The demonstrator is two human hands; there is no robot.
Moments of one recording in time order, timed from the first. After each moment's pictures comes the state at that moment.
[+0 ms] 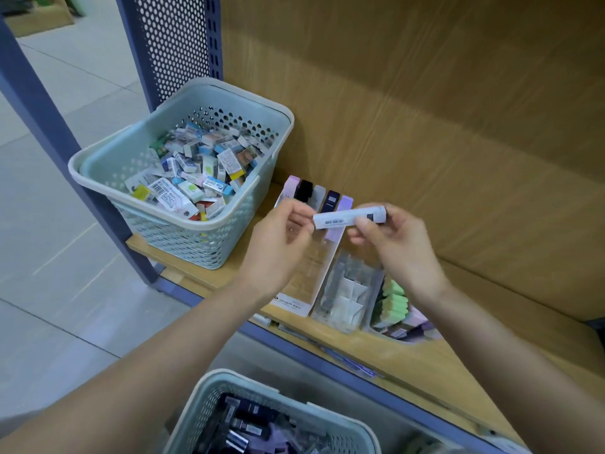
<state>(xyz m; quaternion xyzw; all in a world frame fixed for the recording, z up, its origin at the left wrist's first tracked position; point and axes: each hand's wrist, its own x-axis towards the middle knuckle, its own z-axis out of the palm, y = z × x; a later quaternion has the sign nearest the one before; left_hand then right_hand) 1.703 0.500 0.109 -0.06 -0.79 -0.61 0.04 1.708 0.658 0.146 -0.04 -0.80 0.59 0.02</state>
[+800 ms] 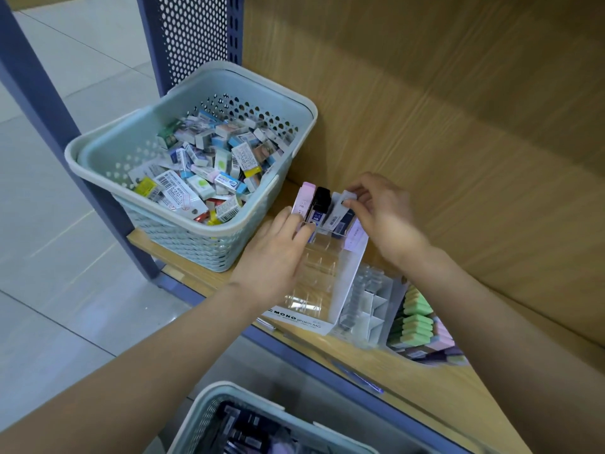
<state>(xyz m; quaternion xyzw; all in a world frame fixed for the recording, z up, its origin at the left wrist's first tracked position) 1.671 0.474 0.049 -0.22 -0.95 -0.19 0.11 1.616 0.650 0.103 0.15 -0.95 0.25 0.12</state>
